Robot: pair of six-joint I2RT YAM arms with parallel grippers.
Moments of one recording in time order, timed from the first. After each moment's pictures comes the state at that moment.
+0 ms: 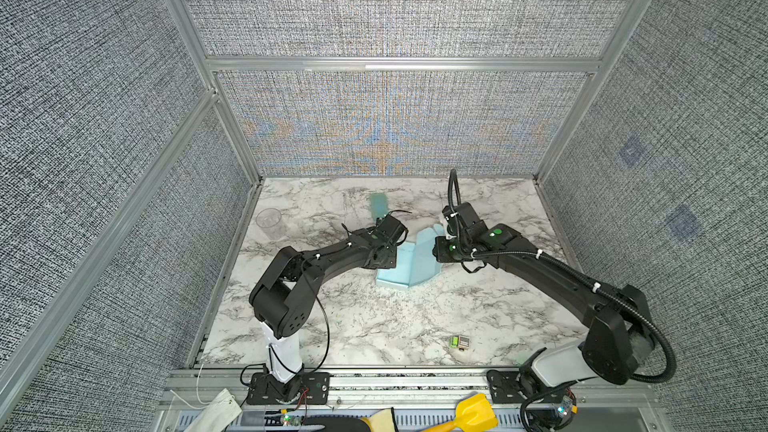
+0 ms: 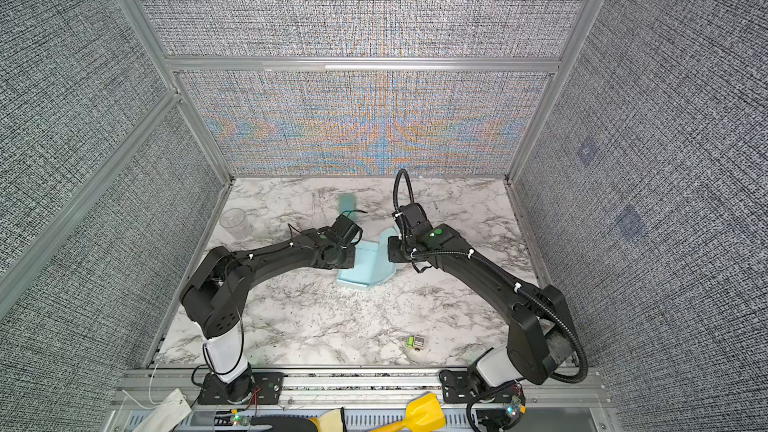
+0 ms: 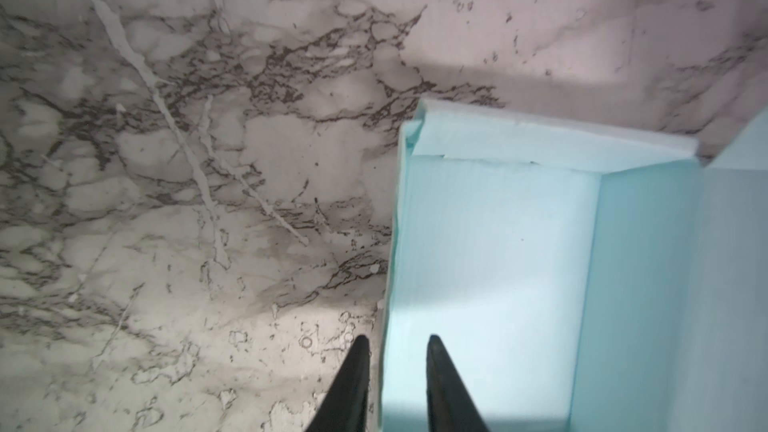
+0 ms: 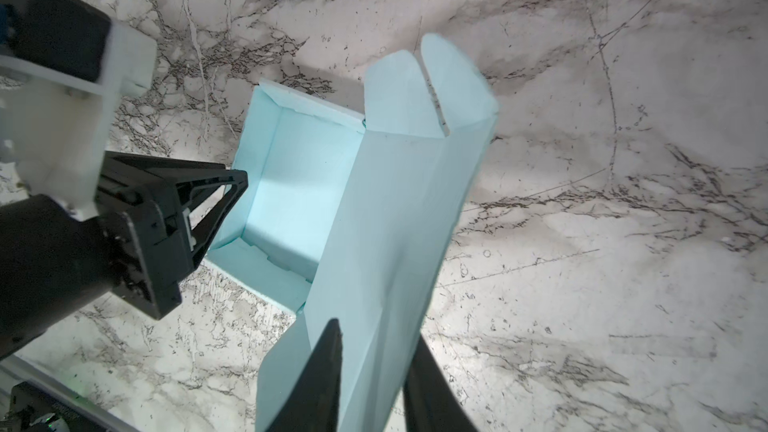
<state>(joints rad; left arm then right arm) -0.73 1.84 1.24 -0.57 -0.18 -0.56 0.60 1.48 1.18 -0.69 0.00 0.47</state>
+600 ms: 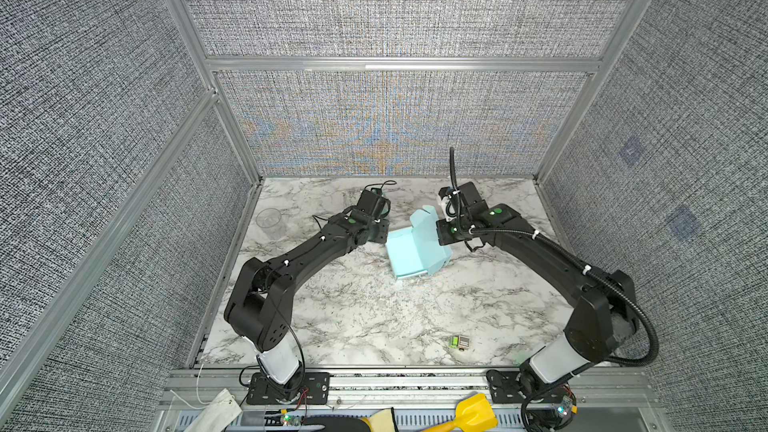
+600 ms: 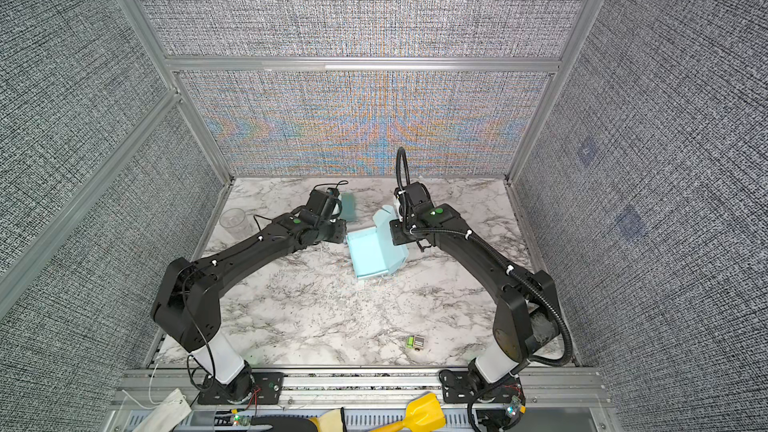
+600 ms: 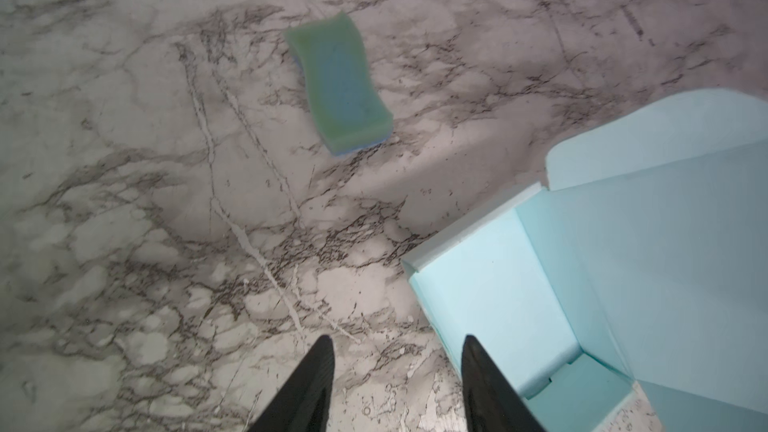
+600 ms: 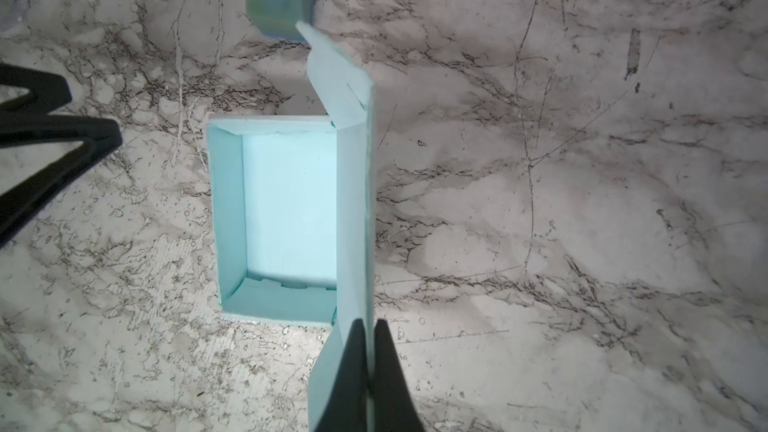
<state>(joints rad) -0.60 1.70 1.29 -0.44 -0.07 -0.25 0.51 1.62 1.40 -0.76 0.00 0.17</state>
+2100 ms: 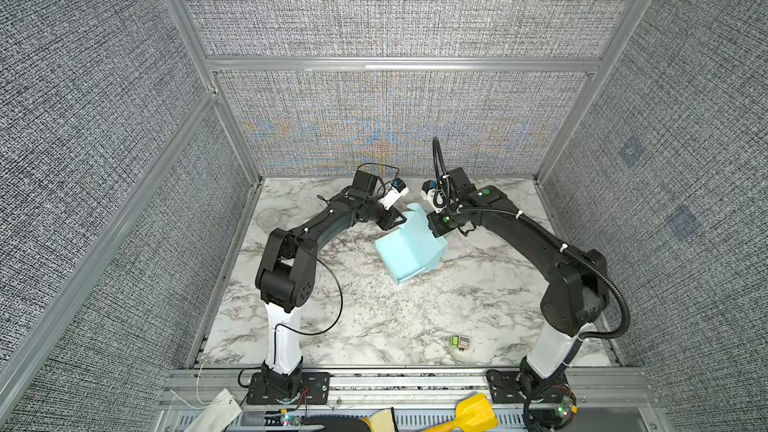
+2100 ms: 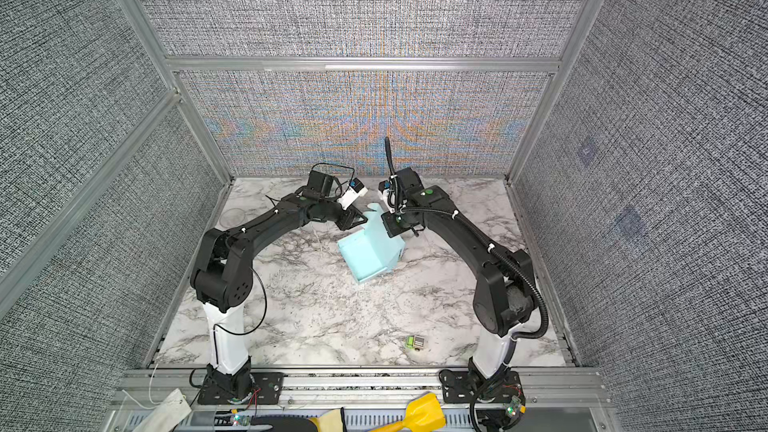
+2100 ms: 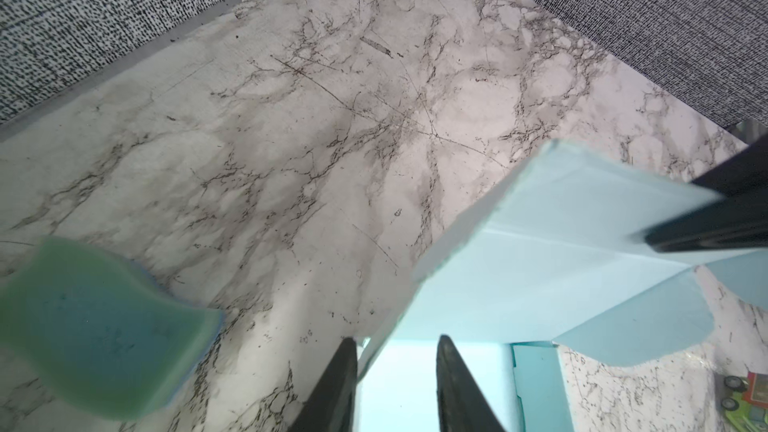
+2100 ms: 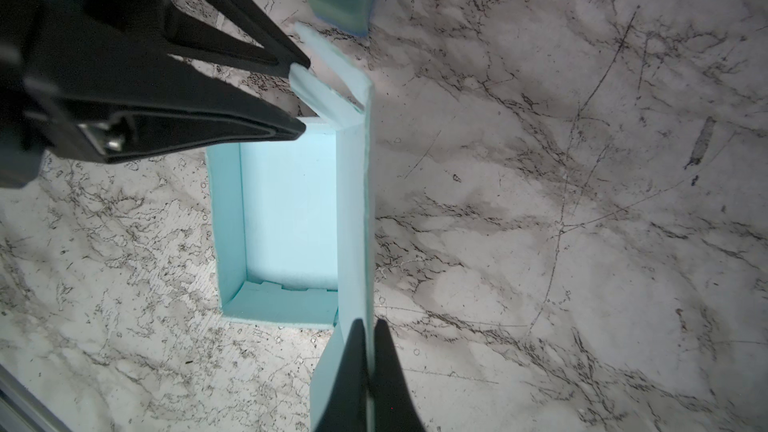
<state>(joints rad) -0.47 2.01 1.57 -0.37 0.61 0.26 0.49 1.79 1.63 -0.88 -0.10 -0.02</state>
